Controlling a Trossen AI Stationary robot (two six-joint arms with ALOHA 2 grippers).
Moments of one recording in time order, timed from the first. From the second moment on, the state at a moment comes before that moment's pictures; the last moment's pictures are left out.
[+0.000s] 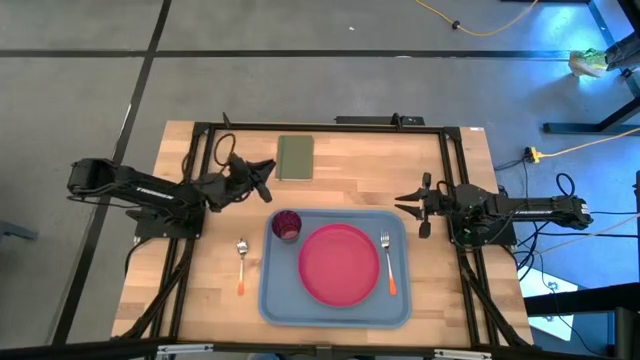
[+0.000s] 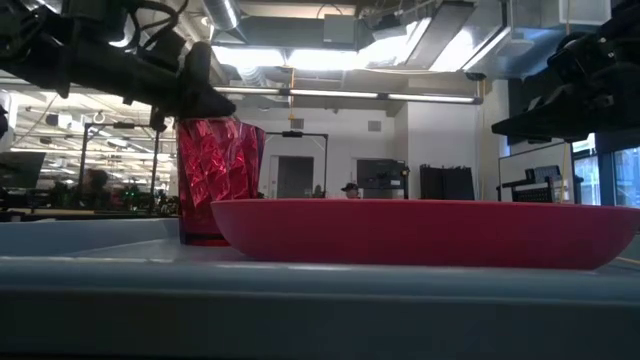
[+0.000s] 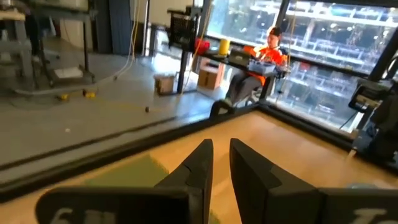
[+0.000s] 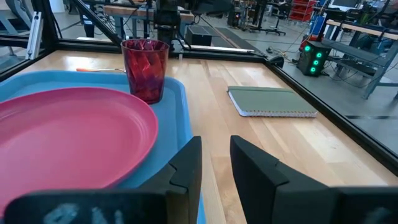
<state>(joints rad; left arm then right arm) 0.08 1.06 0.20 0.88 -0.66 -0.23 -0.02 0.20 0.02 0.01 0.11 -0.09</state>
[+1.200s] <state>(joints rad) -0.09 0.83 0.24 0.62 -0.24 -0.04 -0.02 0.20 0.02 0.01 0.11 -0.09</state>
